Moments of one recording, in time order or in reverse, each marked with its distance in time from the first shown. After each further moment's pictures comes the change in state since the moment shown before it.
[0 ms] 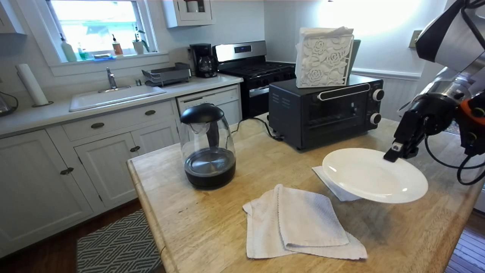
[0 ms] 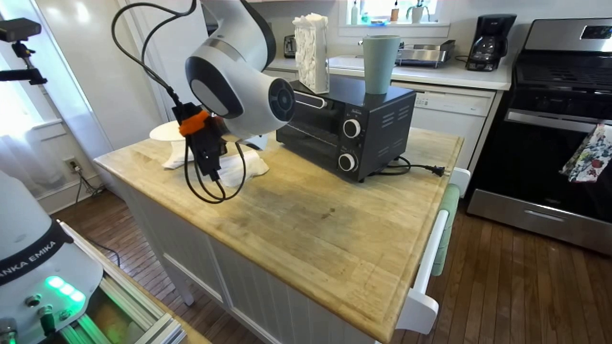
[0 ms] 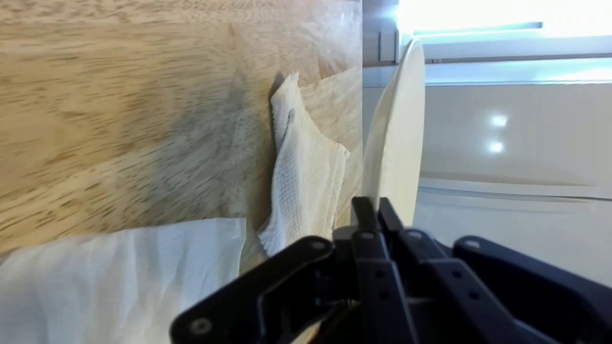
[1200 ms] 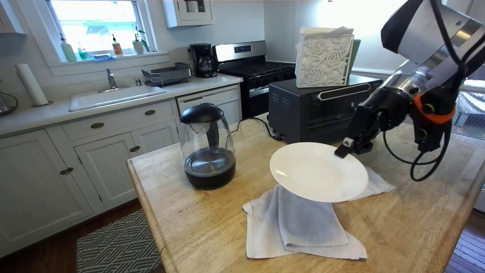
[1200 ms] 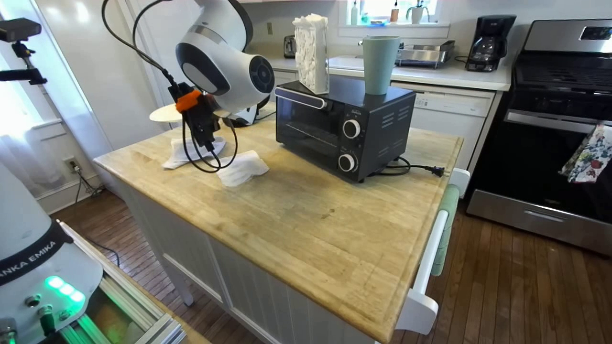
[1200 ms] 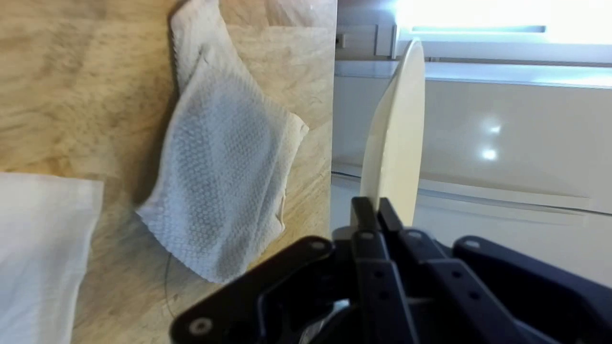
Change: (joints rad) arm 0.164 -0.023 0.106 0.039 0.206 0.118 0.052
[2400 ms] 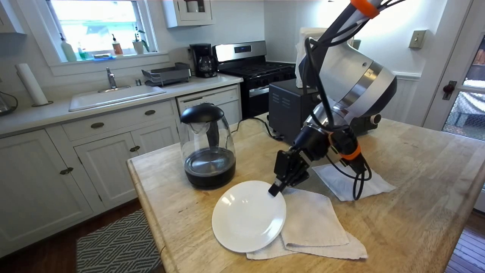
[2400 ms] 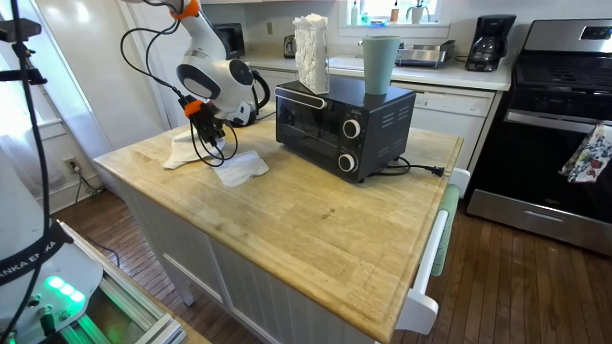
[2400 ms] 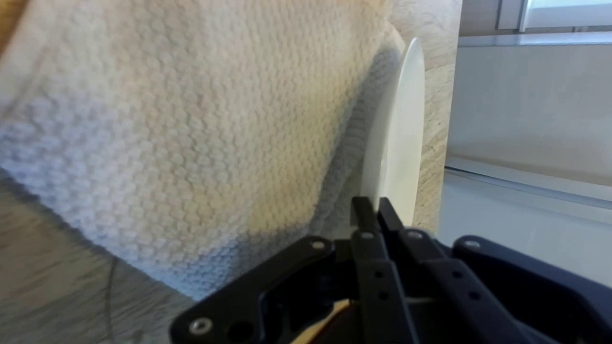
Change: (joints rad) arm 0.229 0.294 0.151 0.259 0.120 0.438 0.150
